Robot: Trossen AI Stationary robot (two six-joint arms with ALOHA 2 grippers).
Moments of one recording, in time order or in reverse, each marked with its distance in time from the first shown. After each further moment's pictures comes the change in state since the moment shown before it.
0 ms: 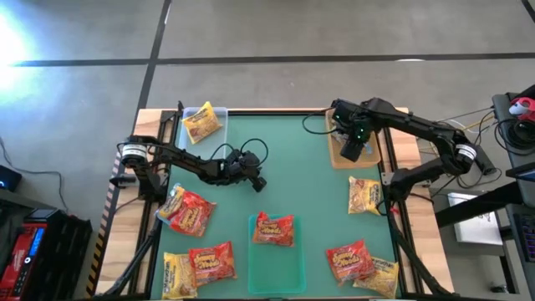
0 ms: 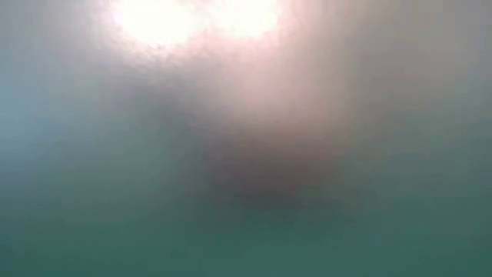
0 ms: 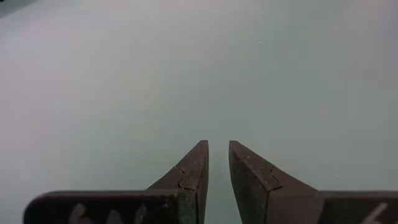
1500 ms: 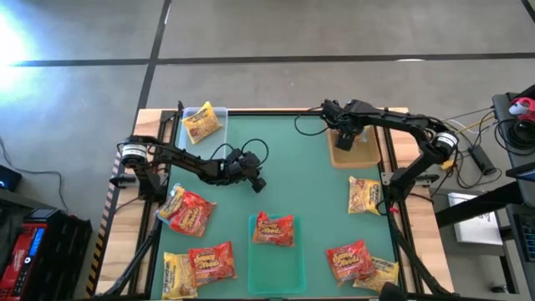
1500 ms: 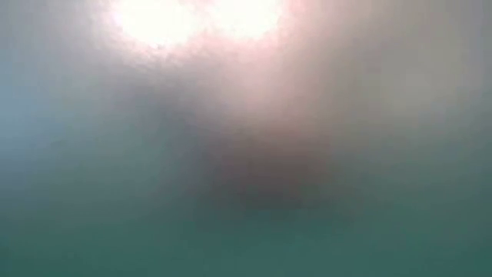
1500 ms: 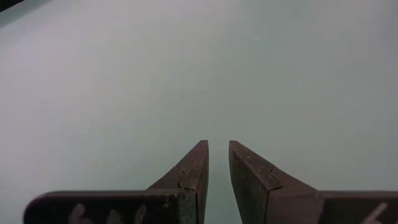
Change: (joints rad) left arm 0.000 0.000 0.000 -0.001 0.001 0.047; right arm -0.048 0.197 -0.064 0.321 0.398 -0.168
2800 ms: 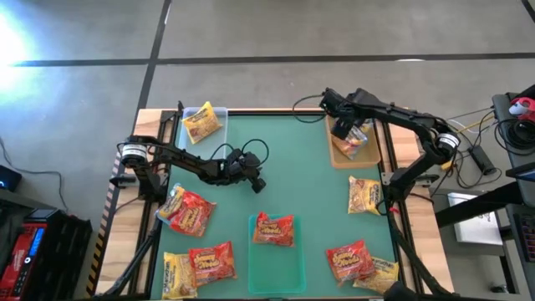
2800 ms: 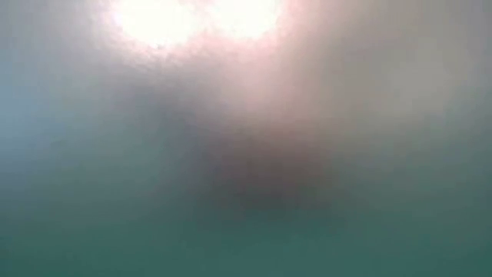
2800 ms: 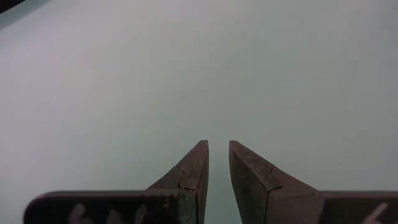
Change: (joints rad) left arm 0.000 0.000 0.001 -0.003 0.005 0.018; right arm 0.000 -0.017 0.158 -0.080 0.048 0.168
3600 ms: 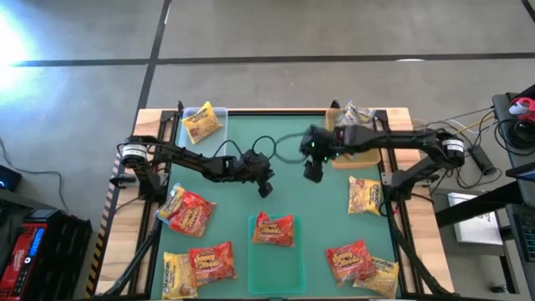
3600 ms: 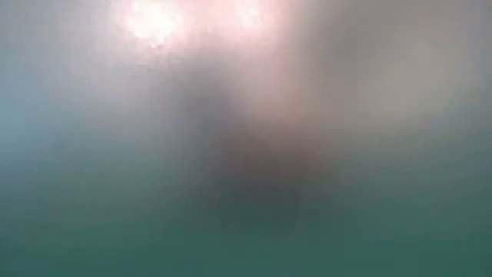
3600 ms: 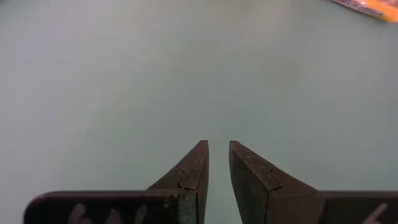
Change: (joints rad) left arm -0.001 0.000 0.113 -0.003 0.239 0.087; right arm 0.467 -0.074 -0.115 0.333 -0.578 0.154
